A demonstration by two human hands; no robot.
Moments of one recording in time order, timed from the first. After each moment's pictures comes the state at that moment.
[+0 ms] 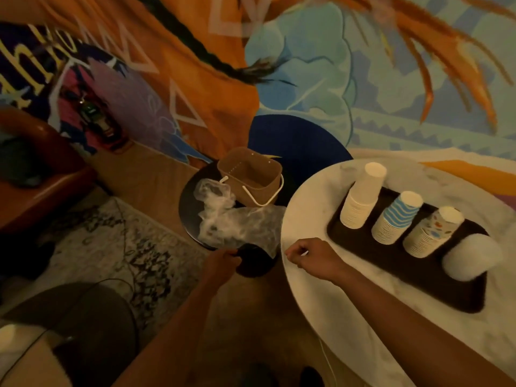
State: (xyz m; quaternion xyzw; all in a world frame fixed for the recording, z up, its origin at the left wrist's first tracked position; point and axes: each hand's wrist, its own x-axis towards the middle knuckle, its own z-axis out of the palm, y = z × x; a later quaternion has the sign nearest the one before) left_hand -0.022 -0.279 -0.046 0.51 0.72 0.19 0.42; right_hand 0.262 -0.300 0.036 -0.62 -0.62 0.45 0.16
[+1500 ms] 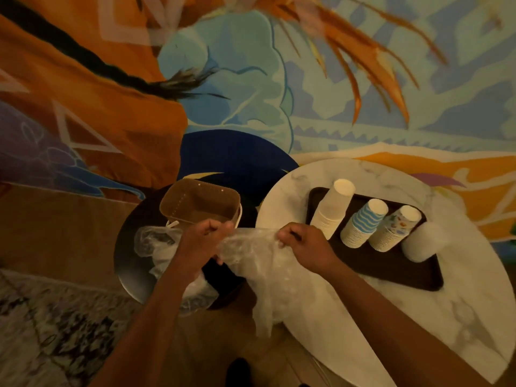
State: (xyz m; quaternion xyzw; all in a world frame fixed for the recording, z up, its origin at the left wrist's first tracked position) left_hand 0.012 -0.116 0.096 0.60 0.52 0.26 0.55; right_hand 0.252 -0.210 0.077 -0.71 -0.53 0.33 0.33
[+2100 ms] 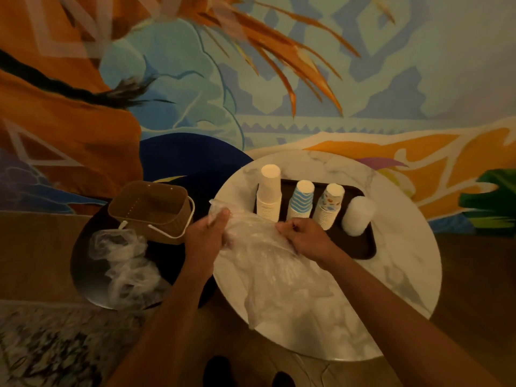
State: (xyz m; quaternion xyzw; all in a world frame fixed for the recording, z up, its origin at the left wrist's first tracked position) left_hand 0.163 -0.231 0.101 0.48 0.57 0.37 0.56; right_hand 0.368 -0.329 0.102 -0.76 -0.37 0.41 0.36
